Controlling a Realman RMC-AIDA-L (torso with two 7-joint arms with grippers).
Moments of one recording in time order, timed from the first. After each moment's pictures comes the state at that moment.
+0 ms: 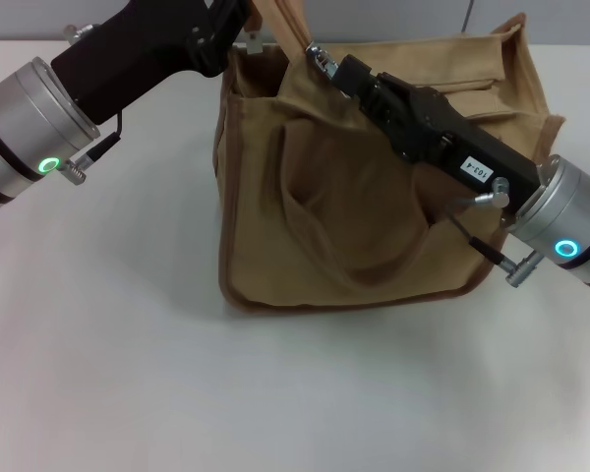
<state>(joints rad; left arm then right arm) -0.44 -2.08 1.30 0.63 0.86 1.40 -0.98 0.71 2.09 -0.30 0.08 -1.79 -1.63 1.06</state>
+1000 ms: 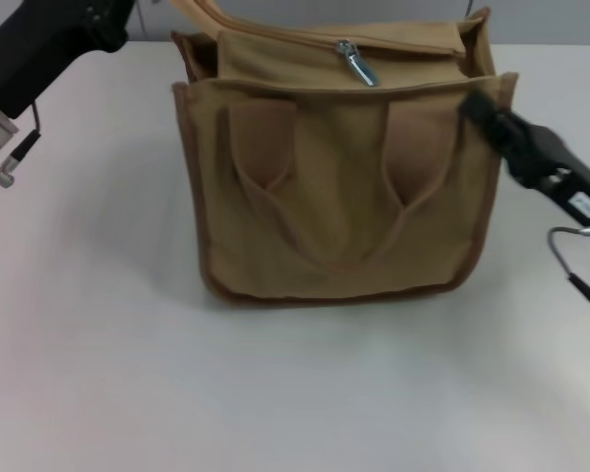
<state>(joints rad) -0.39 -2.07 1.13 0.60 0.86 1.38 -0.98 0.51 2.08 -0.22 -0.05 -1.79 -1.66 1.12</state>
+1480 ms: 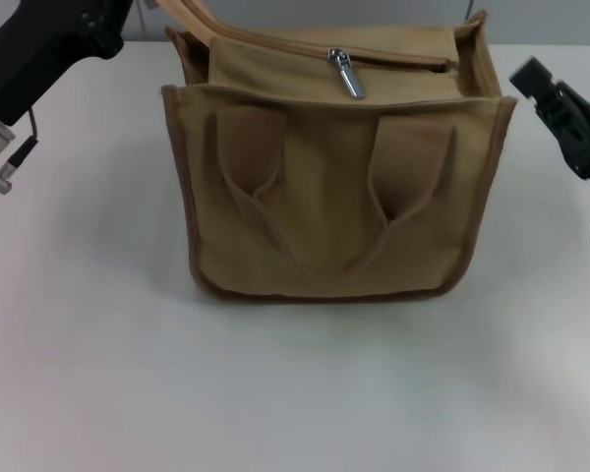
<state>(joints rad) -0.38 -2.07 1.13 0.60 0.86 1.40 -0.97 0.50 2.08 -0.18 -0.10 -1.79 -1.83 1.13</state>
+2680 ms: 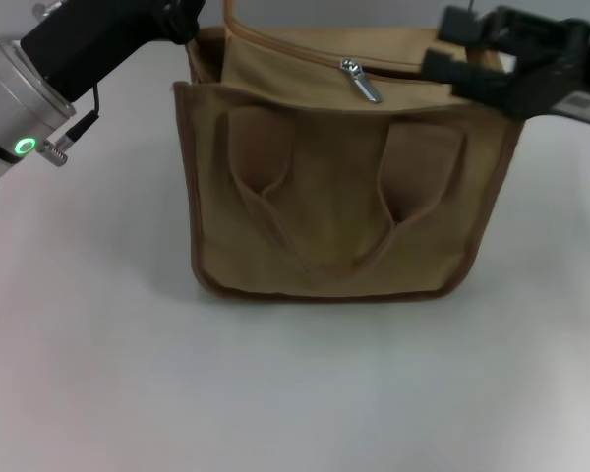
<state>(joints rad) -0.46 -2.08 1.21 0.61 0.87 1.44 -0.98 0.68 2.03 -0.51 -0.51 -1.80 -1.81 2.27</state>
